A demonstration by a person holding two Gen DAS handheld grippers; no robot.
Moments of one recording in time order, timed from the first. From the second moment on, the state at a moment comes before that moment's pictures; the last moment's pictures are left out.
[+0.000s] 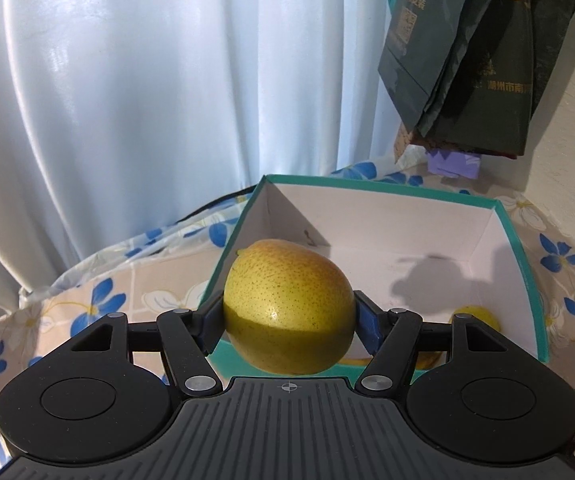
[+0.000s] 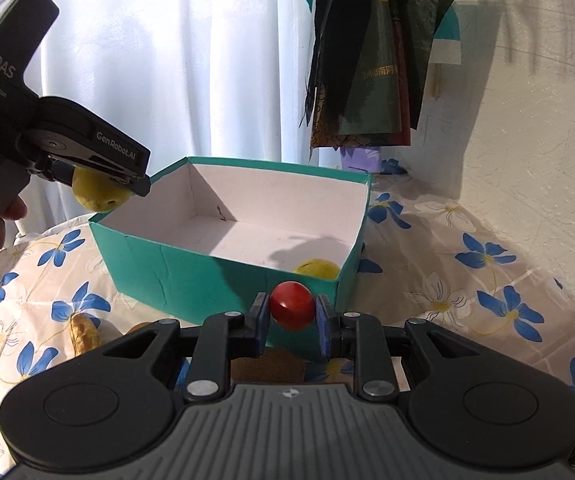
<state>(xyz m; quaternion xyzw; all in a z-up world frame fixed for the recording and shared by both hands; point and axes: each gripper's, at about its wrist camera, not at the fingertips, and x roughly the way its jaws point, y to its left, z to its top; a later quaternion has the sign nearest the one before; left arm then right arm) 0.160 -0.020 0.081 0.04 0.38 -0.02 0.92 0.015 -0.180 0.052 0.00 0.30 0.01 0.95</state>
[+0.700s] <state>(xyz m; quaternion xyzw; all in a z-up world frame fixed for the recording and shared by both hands) 0.210 -0.019 0.011 0.05 0.43 0.01 0.90 0.039 -0.186 0.049 0.00 0.29 -0.01 0.96</state>
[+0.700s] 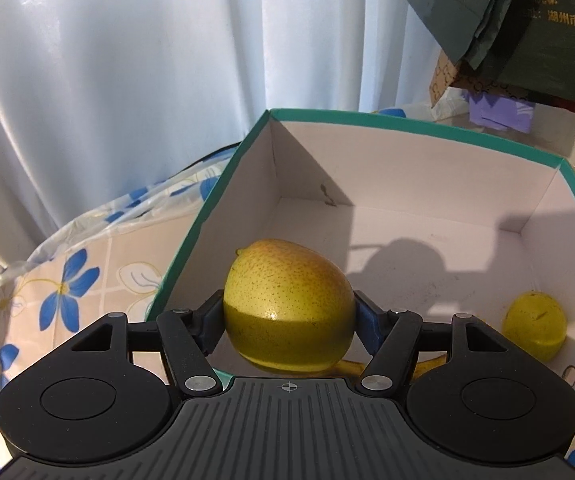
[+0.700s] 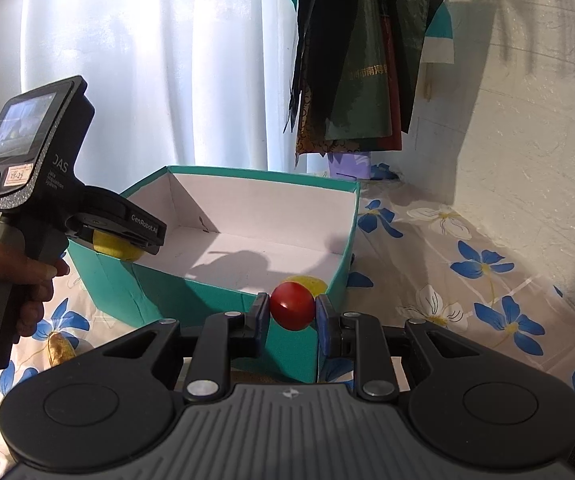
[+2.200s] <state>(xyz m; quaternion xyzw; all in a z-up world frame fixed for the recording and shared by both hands) 0.113 0.040 0.067 -0.01 0.39 0.09 0.91 0.083 -0.176 0.032 -0.02 0.29 0.00 0.96</state>
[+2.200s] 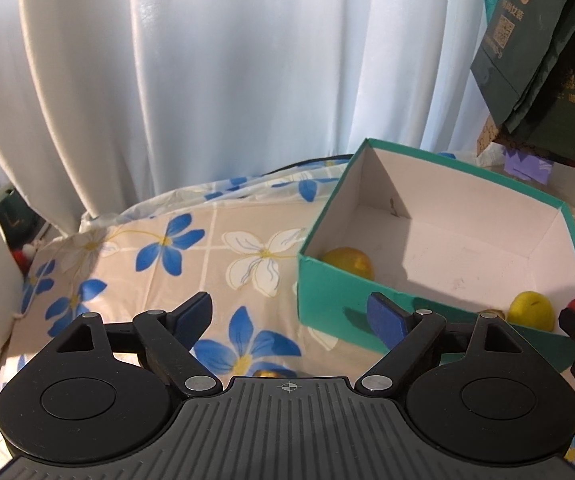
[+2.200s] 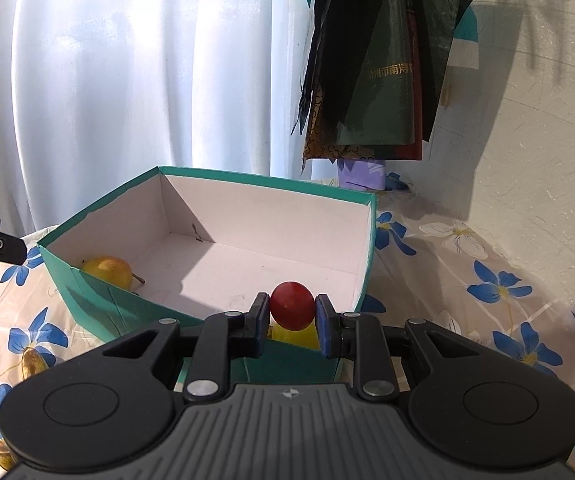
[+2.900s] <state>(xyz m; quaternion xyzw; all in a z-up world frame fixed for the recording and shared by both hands) 0.104 0.047 0.065 -0.01 0.41 0.11 0.91 0.098 -0.179 0.023 -0.02 0.29 -0.01 0.96</state>
